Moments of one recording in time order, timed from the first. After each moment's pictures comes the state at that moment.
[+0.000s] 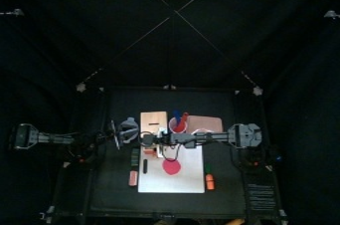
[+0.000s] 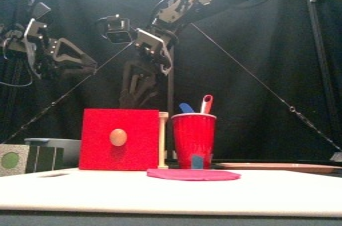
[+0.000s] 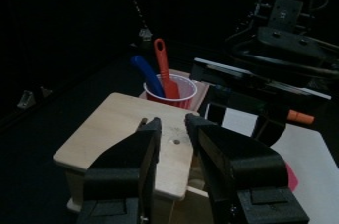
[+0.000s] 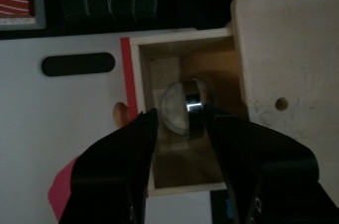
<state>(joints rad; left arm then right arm) 0.14 -0.63 1.37 -0.30 -0.73 0.11 -0.09 0.38 -0.03 -0.07 0.67 0.02</state>
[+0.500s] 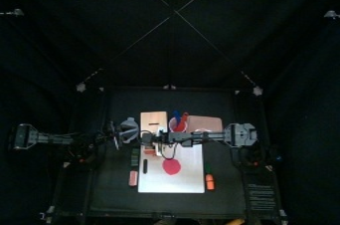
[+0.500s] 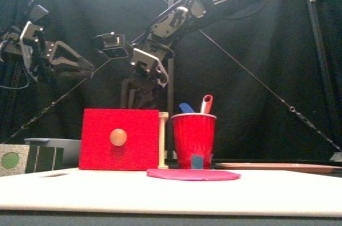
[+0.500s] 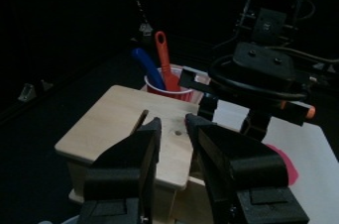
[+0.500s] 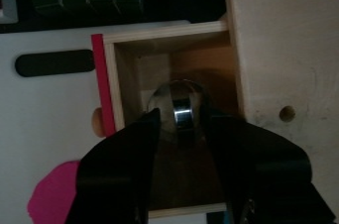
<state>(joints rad) 0.13 -0.63 1.38 -0.30 -0.73 0.11 -0.10 0.42 -0.04 -0.07 0.68 0.01</state>
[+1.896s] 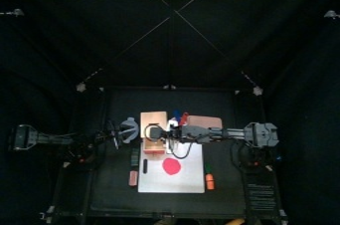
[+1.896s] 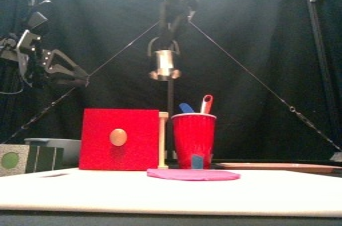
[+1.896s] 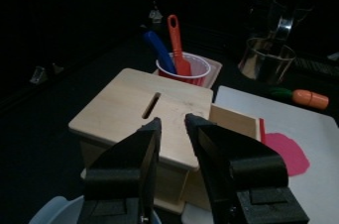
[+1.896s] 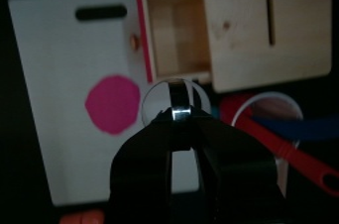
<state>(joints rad) 0.19 -0.63 1.41 -0.32 -0.71 0.11 -0.01 0.04 0.02 -0.07 1.15 0.02</state>
